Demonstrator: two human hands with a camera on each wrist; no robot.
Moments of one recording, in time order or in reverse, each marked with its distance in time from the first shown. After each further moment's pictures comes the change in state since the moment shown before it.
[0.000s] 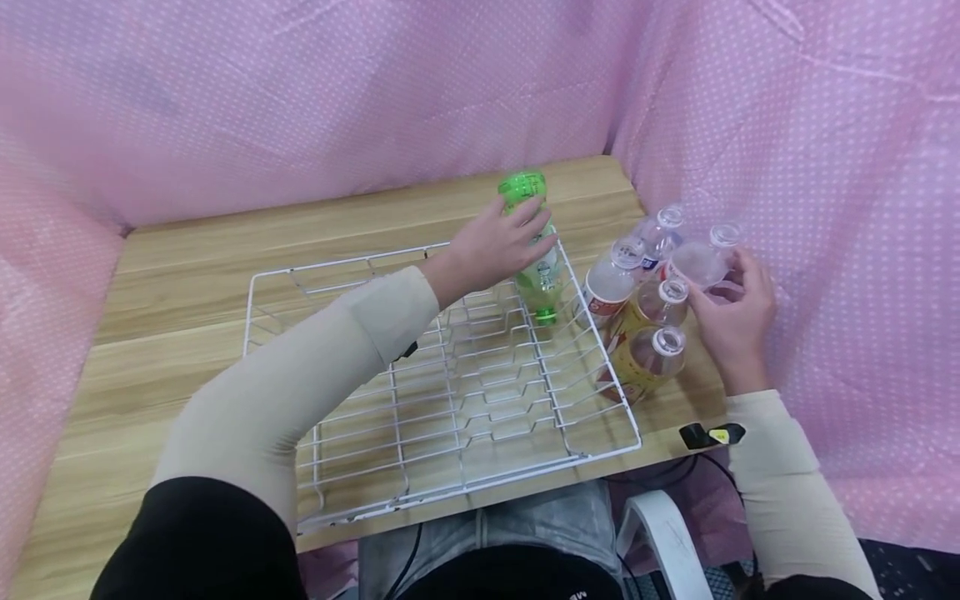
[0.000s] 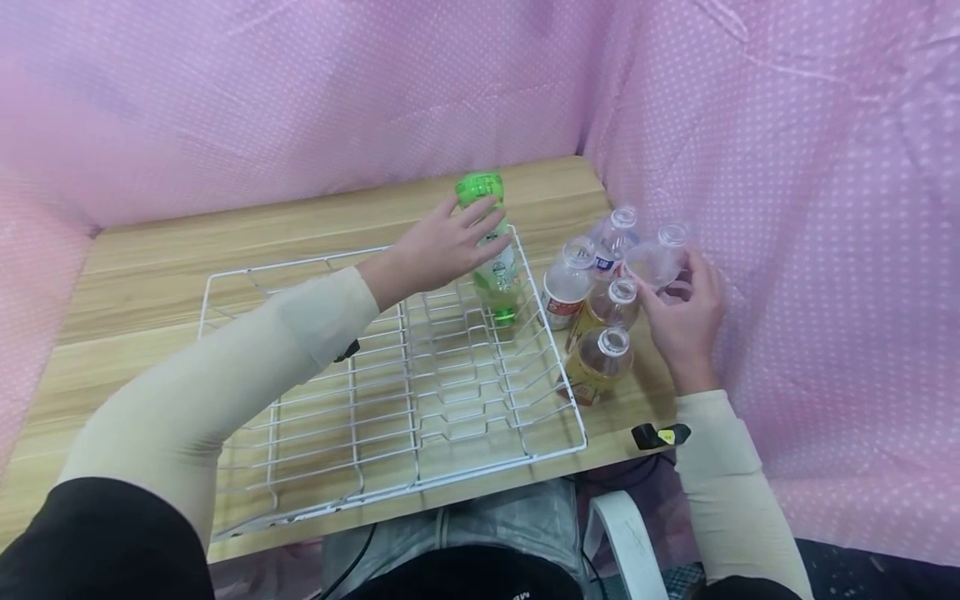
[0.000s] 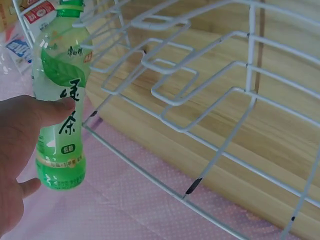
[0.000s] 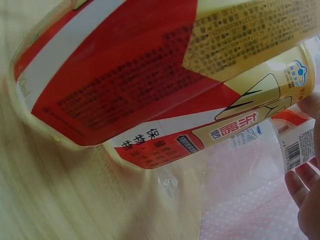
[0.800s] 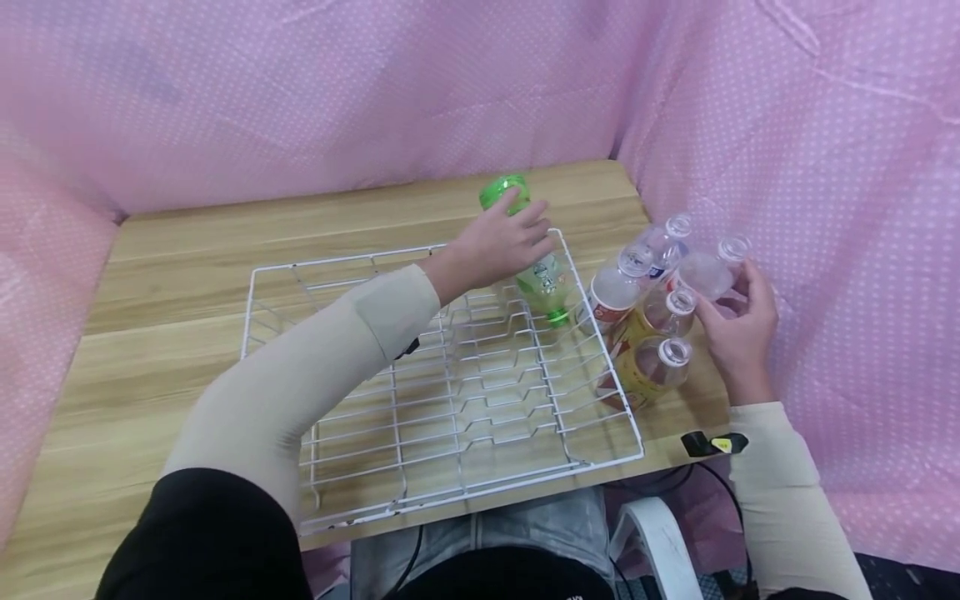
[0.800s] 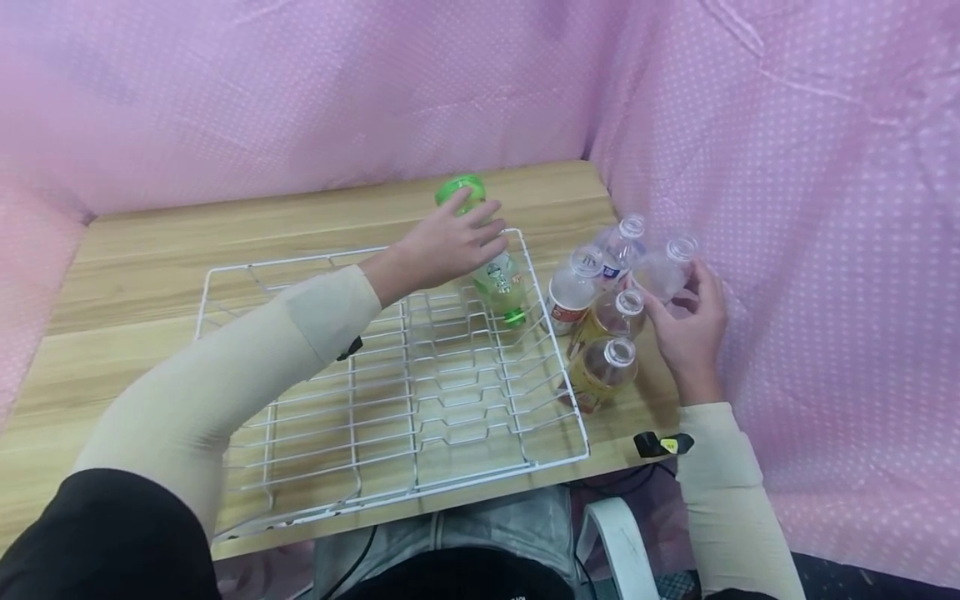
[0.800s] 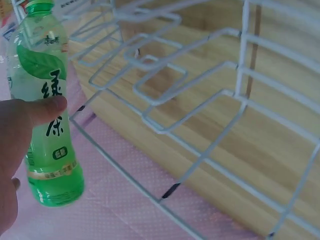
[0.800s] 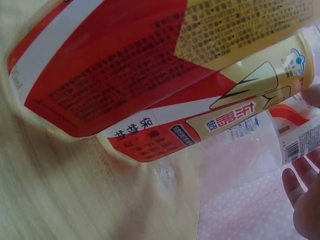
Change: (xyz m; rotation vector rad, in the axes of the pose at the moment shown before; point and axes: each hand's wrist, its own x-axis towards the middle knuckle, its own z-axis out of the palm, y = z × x) left_hand -0.001 -0.007 0.012 -0.060 0.036 0.018; right_hand 0.000 0.003 -0.003 0.130 -0.063 0.015
